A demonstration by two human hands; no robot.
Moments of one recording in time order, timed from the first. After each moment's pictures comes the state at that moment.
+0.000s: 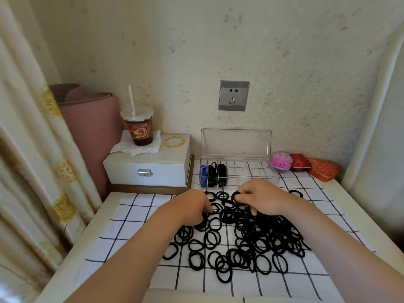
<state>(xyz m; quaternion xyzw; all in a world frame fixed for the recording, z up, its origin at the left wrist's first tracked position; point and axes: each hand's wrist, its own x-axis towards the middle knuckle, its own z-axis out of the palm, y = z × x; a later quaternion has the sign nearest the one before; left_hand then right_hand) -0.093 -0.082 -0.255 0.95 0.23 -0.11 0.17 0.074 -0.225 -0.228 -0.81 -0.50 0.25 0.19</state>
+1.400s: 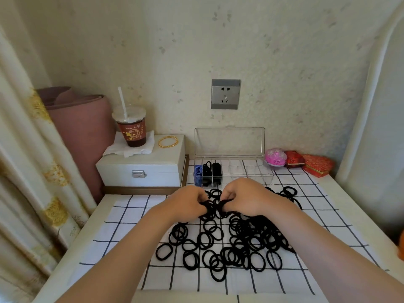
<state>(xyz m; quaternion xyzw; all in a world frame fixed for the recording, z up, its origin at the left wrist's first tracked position) -0.094 -0.089 -0.249 0.91 0.28 0.00 0.29 0.058 -0.214 -0.231 -0.81 -0.52 0.20 0.16</state>
